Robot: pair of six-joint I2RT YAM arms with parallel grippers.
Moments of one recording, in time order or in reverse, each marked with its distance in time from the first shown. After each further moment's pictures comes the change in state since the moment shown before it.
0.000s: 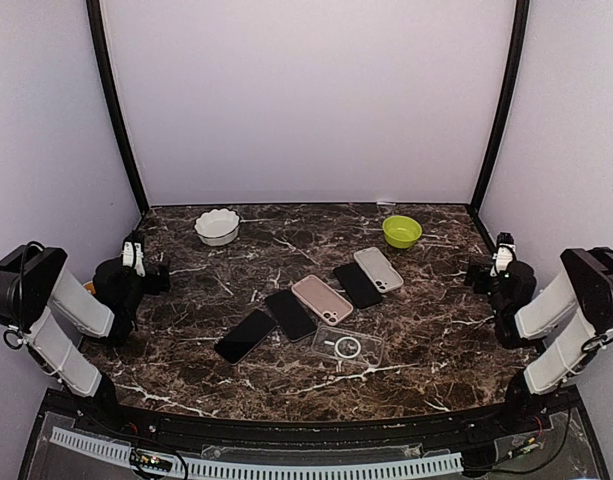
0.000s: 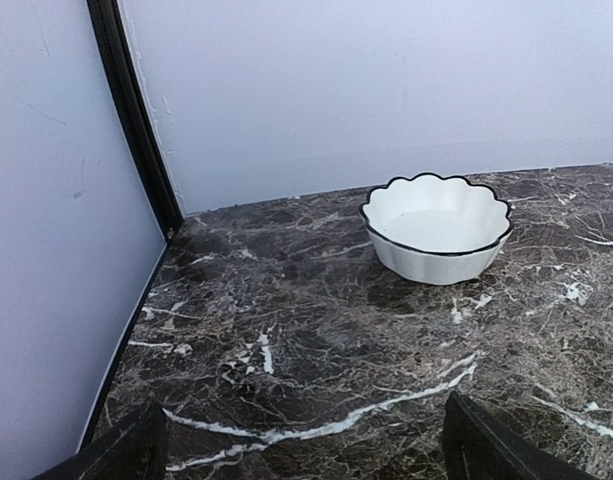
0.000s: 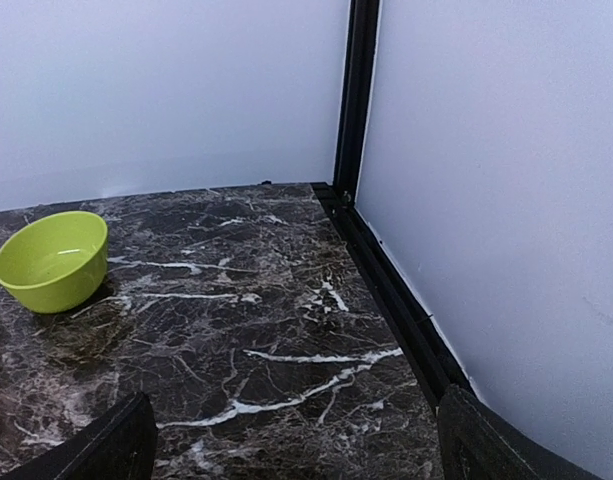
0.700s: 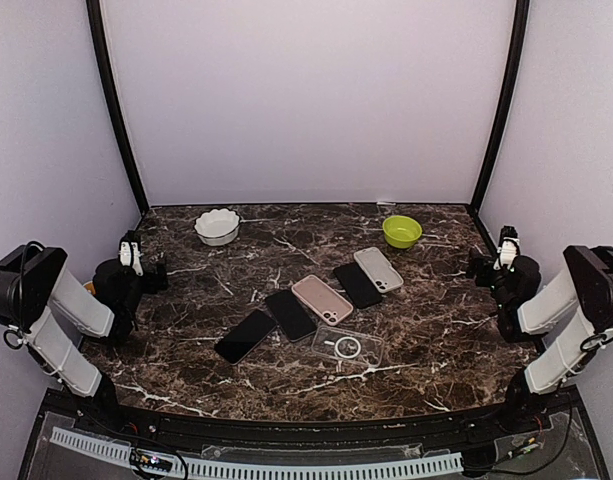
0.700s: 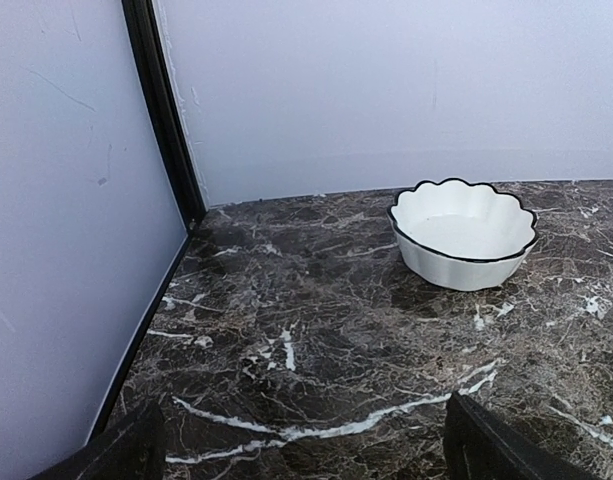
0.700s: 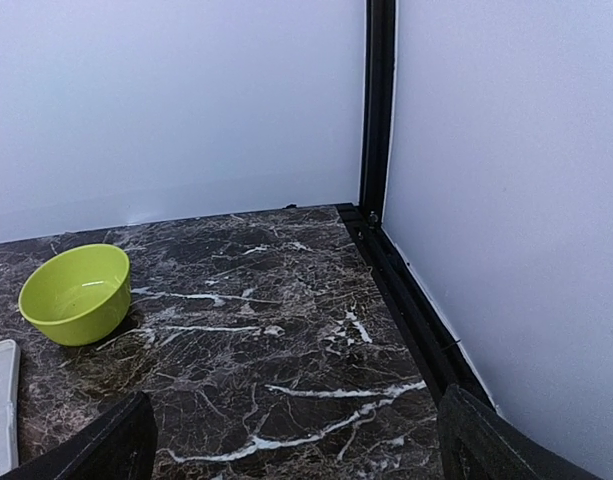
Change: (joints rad) left arm 0.000 0.001 0.001 0.006 -0.067 -0.038; right arm -0.082 0.014 0.053 -0.006 -0.145 0.049
